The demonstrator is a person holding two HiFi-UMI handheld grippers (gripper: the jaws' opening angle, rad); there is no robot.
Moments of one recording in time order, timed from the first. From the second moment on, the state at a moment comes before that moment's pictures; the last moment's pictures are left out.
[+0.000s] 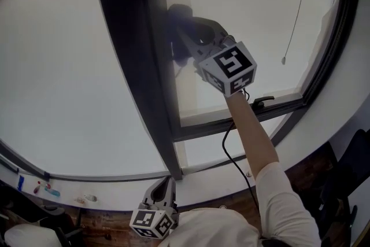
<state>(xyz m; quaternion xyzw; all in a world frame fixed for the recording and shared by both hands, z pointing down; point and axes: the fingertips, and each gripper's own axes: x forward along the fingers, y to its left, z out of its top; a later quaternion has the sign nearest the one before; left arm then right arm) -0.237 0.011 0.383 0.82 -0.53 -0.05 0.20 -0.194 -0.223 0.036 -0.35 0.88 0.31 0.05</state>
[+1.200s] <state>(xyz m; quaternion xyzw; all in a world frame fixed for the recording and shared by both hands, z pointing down) -0.196 0.004 0.392 0.87 -0.44 -0.02 0.21 -0.202 -0.235 0.091 -0.33 0.90 0.25 0.10</state>
